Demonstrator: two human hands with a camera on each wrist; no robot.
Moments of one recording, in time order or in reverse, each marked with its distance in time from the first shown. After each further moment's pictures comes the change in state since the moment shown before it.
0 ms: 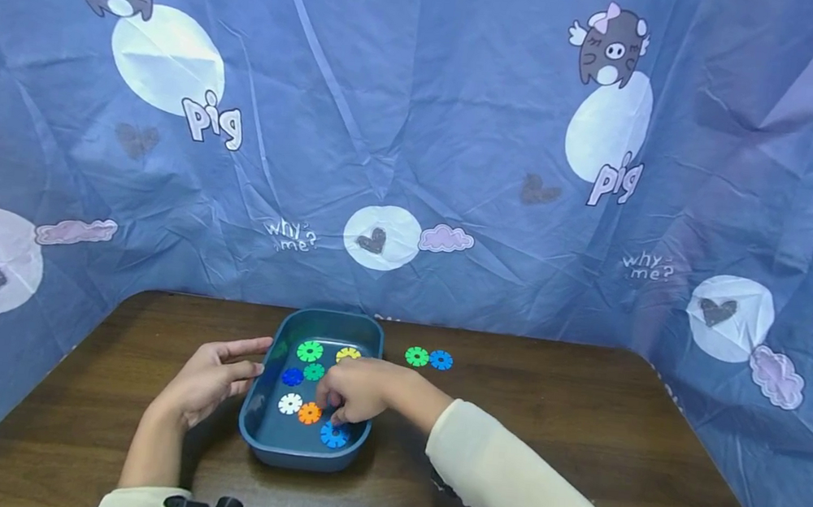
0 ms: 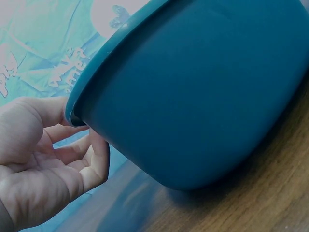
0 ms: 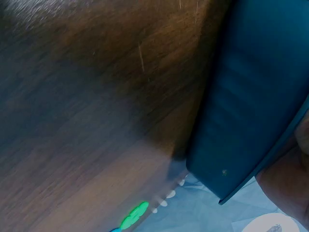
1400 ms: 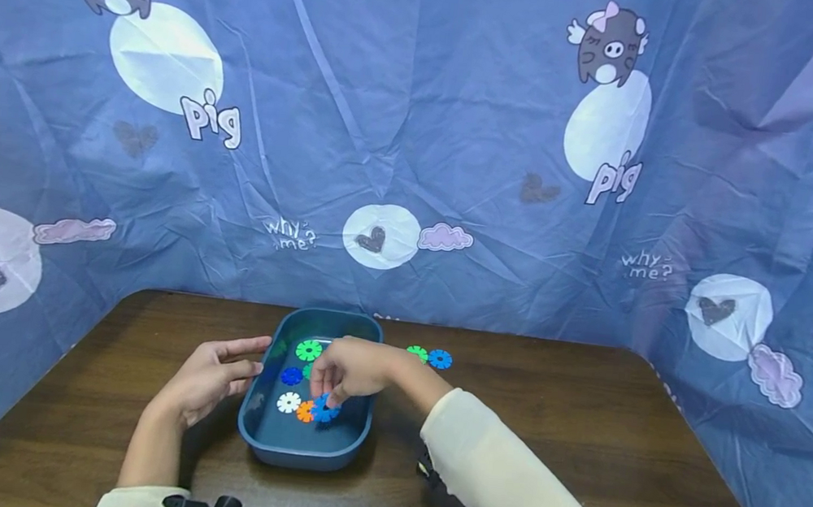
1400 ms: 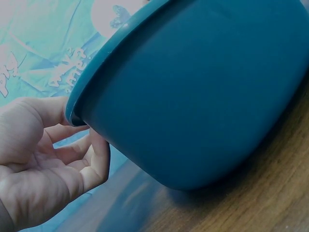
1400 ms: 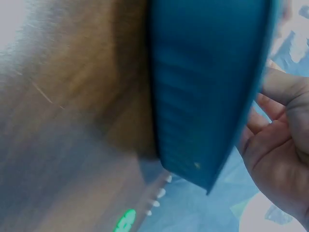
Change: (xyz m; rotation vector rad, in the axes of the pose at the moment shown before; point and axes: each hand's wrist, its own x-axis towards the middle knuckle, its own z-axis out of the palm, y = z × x) left_hand 0.000 -0.001 0.000 0.004 -0.008 -0.002; right_hand 0.001 0.005 -0.021 0.324 0.035 -0.065
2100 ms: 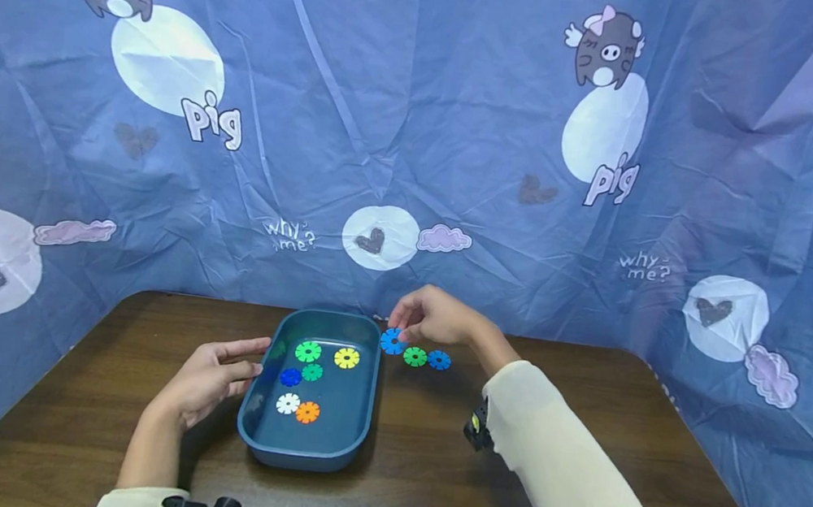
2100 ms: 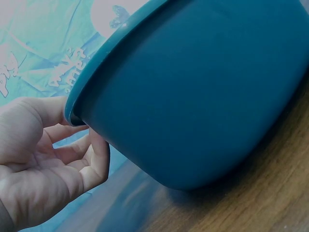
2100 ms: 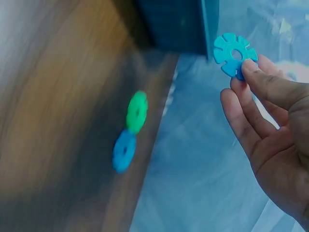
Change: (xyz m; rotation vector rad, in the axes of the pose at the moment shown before) left_hand -0.002 0.001 0.001 0.017 0.014 -0.003; right_hand -0.075 0.064 -0.059 0.224 0.366 0.171
